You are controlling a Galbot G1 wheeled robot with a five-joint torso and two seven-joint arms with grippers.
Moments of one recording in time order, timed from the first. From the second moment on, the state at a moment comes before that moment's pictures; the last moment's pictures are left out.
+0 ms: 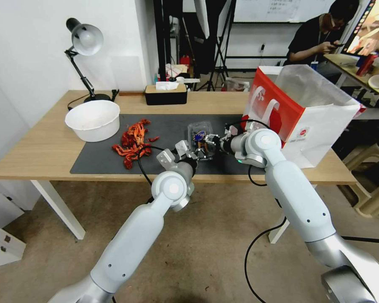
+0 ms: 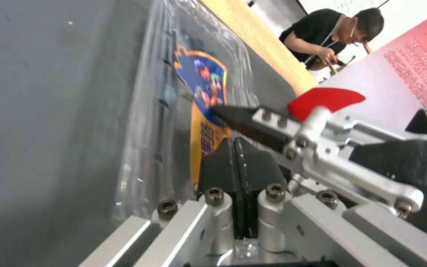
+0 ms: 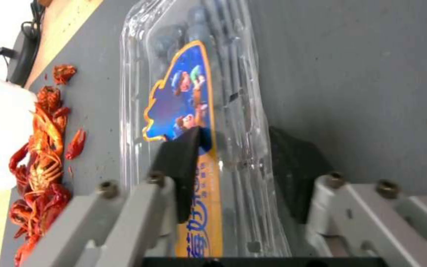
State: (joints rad) left arm 0.77 -1.37 0.05 -1.71 -1.29 0.20 -0.59; right arm -0.53 1.23 0.11 1.54 1.71 -0.73 0.81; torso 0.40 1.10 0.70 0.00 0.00
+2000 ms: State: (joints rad) left arm 1.51 -1.07 -0.36 -2.12 -0.51 0.21 -0.36; right arm -0.63 1.18 0.20 1.66 1.48 -0.65 0.36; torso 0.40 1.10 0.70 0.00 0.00
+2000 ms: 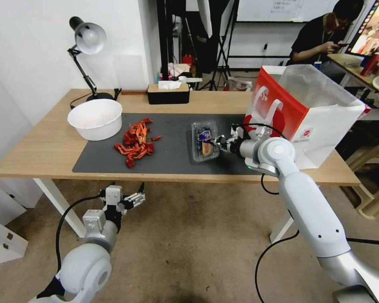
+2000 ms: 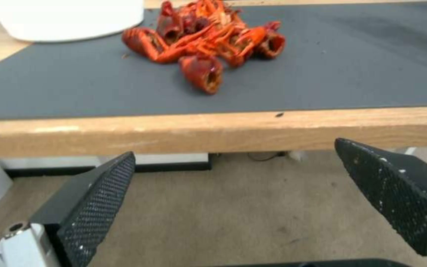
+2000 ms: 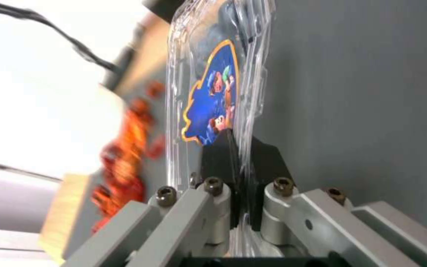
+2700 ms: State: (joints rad) left arm 1.54 -1.12 -0.36 -2.10 -0.52 0.16 -0.36; right arm -0.50 0.86 0.34 1.83 0.94 -0.37 0.26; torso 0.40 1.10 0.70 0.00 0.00
